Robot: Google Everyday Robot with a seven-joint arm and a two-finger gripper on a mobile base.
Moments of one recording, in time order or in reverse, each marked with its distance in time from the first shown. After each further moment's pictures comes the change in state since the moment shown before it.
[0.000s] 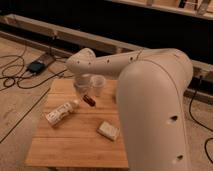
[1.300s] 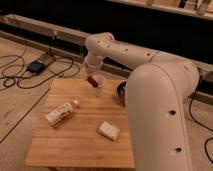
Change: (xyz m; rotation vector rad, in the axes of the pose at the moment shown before) arm -0.067 -0.092 -0.042 -0.096 -0.250 0.056
